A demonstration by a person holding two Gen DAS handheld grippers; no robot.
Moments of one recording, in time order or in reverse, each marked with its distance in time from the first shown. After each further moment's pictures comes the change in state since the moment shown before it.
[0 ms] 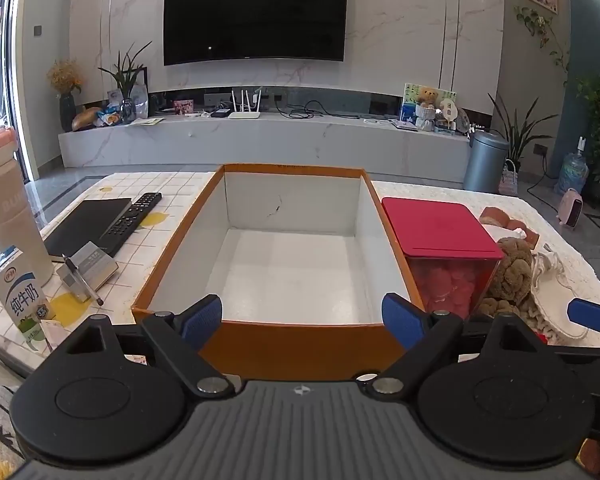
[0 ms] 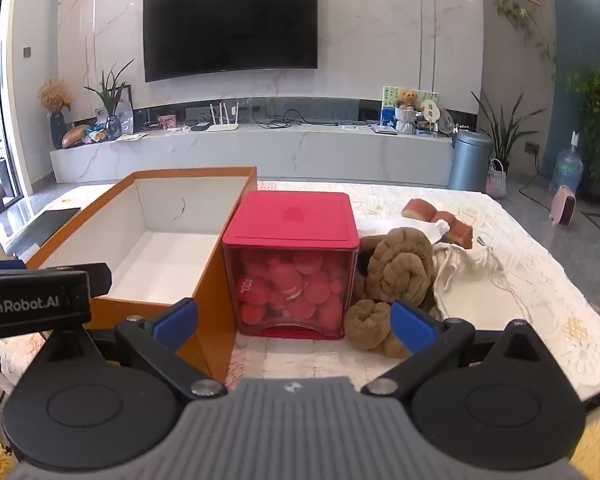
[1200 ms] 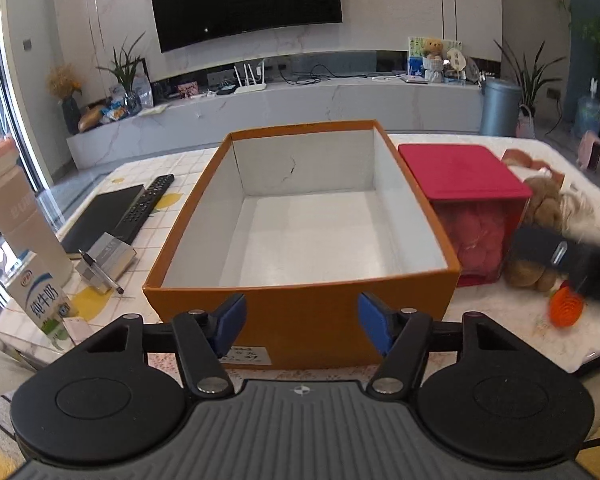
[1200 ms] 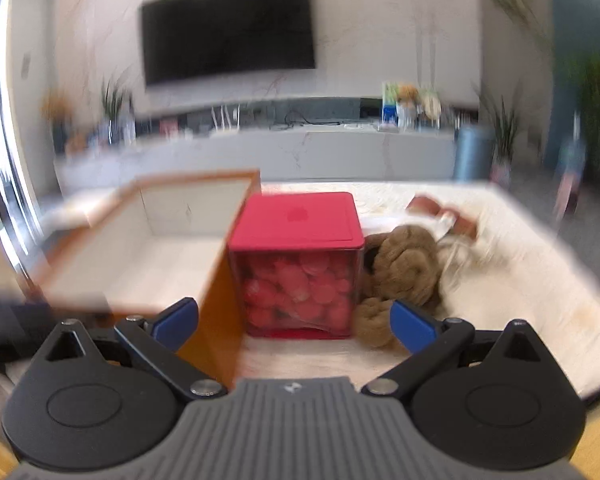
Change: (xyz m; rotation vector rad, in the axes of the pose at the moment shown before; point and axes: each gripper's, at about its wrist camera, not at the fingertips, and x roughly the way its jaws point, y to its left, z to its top) left arm 0.019 -0.013 -0.013 0.129 0.104 0.099; right arm -0.003 -0.023 0.003 0.235 0.003 0.138
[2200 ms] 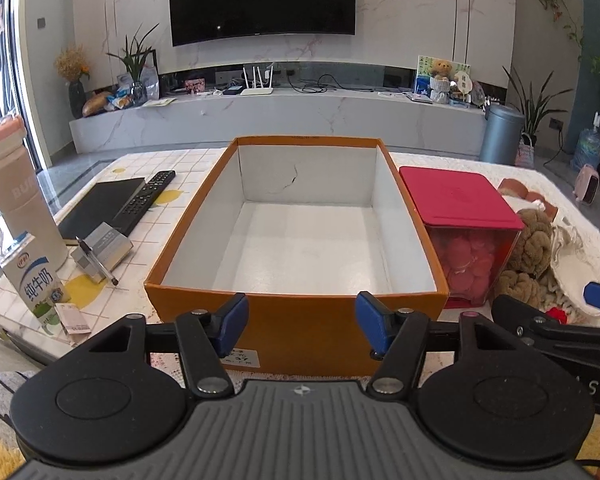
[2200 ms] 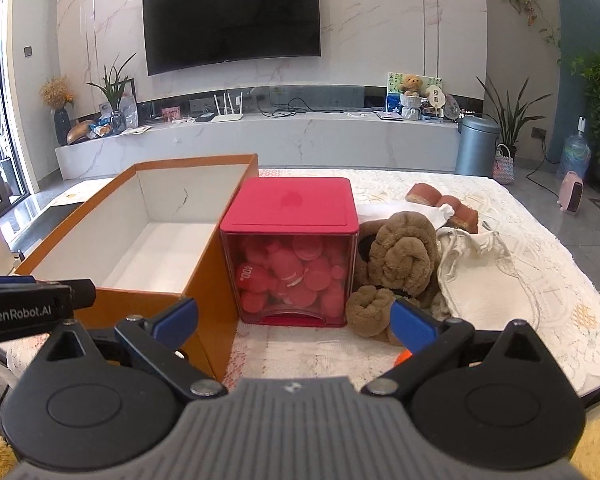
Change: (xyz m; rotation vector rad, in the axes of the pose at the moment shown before) left arm -0.012 0.009 0.006 -0.094 -0.014 -0.035; right arm 0.011 0.008 -0.009 -0.219 0.035 -0.099
